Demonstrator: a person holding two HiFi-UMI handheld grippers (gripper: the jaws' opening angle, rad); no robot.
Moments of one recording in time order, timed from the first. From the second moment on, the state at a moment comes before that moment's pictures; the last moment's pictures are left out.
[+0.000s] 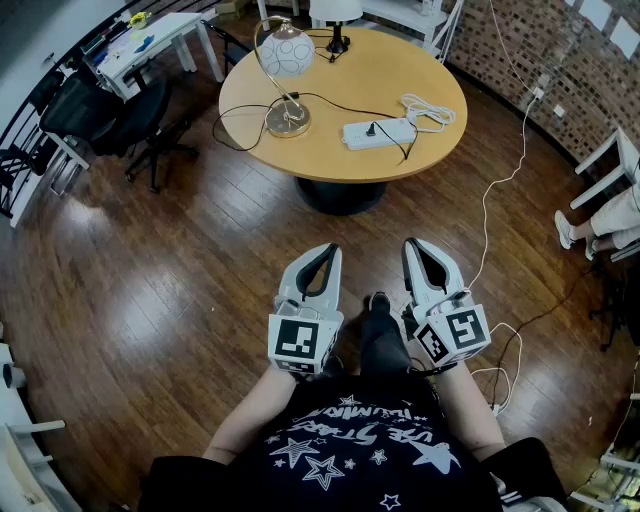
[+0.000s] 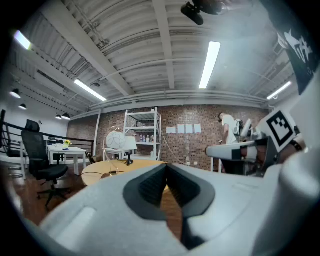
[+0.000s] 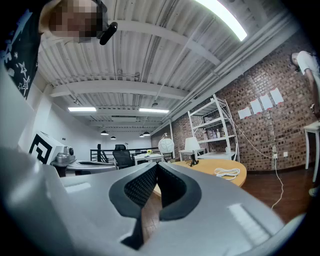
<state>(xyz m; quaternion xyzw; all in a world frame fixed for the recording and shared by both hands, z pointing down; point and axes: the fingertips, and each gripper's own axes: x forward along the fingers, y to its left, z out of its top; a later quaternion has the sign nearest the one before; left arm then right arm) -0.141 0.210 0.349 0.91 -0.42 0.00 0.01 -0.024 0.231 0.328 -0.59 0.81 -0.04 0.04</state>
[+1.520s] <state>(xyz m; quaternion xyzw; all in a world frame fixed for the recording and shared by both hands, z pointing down) -0.010 -0.053 0.419 0.85 -0.51 0.11 0.02 0.119 -0.043 0.396 -0.46 0.88 -0.02 -0.06</state>
